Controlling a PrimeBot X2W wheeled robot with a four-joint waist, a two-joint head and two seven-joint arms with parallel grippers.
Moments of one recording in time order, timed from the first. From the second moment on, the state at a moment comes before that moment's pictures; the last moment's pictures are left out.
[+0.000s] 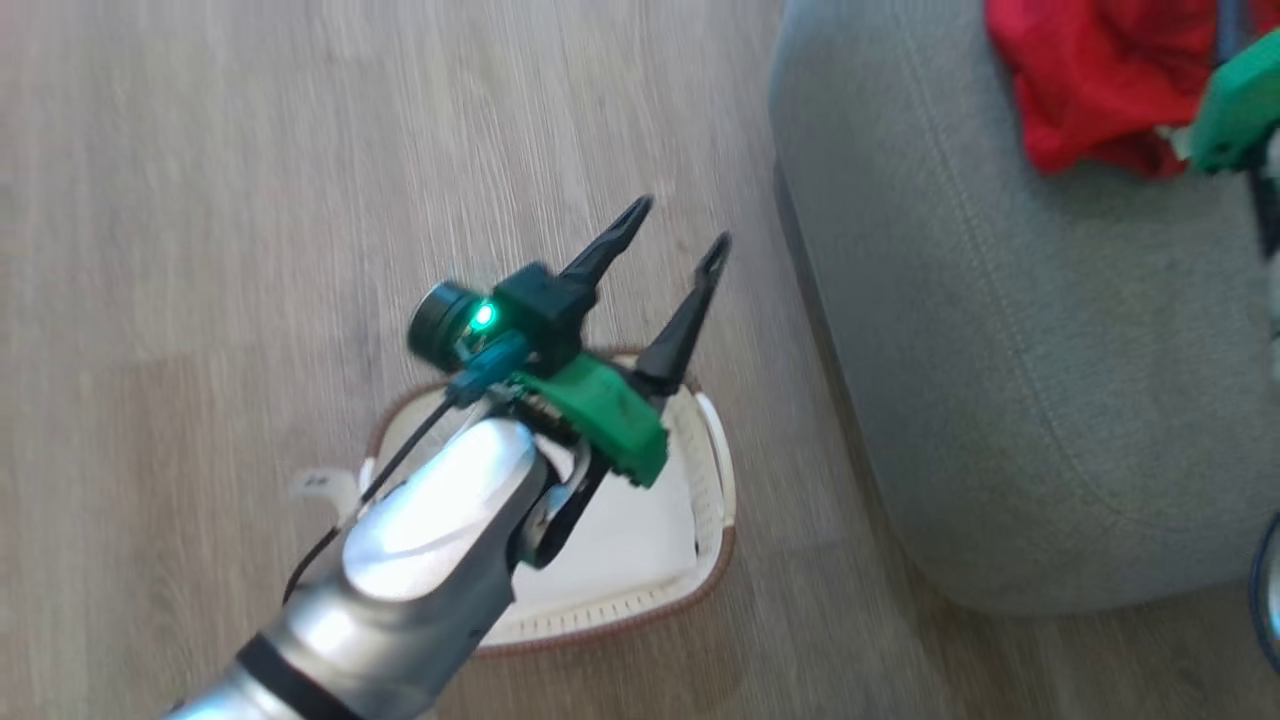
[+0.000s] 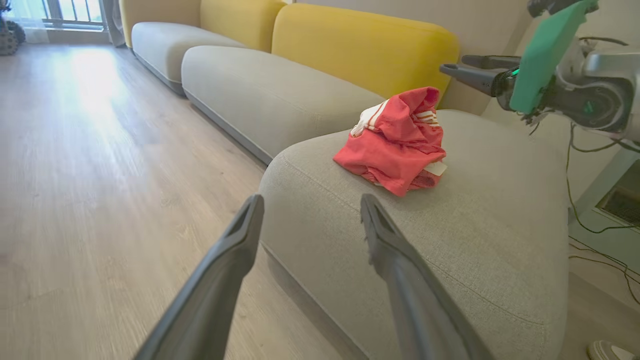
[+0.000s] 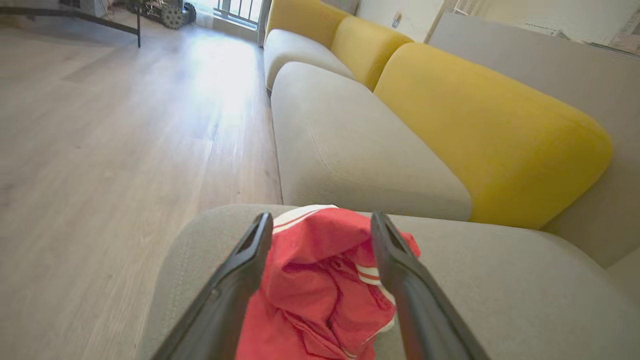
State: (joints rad) left arm -0.67 0.14 -0.88 0.37 -0.57 0.12 -0.25; right arm -1.09 -0.28 -0.19 1.12 -0.26 0.13 -0.25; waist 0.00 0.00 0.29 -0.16
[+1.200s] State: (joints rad) left arm -0.02 0.23 -0.37 0.15 -0.49 0.25 -0.25; right arm -0.21 -0.06 -0.03 0.28 0.08 0.13 -0.25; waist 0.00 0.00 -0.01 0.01
